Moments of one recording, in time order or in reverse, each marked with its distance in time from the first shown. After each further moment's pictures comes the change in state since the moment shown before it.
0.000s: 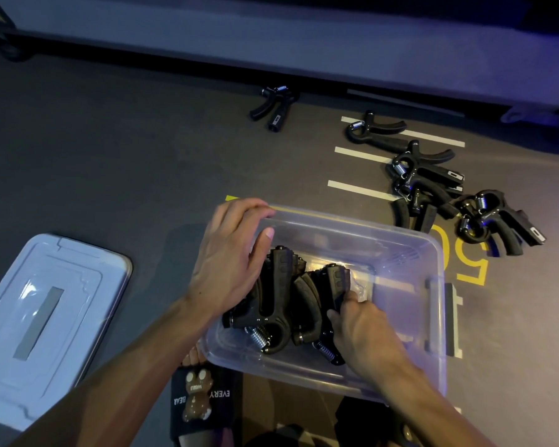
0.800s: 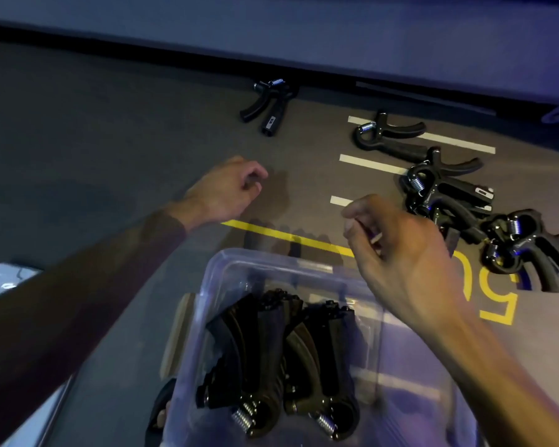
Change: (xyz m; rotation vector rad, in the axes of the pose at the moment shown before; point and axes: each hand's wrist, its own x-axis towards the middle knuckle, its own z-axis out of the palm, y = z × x) left_hand 0.173 -0.088 0.041 0.000 -0.476 -0.271; right_hand 0.101 0.008 -0.118 0.404 0.498 -0.277
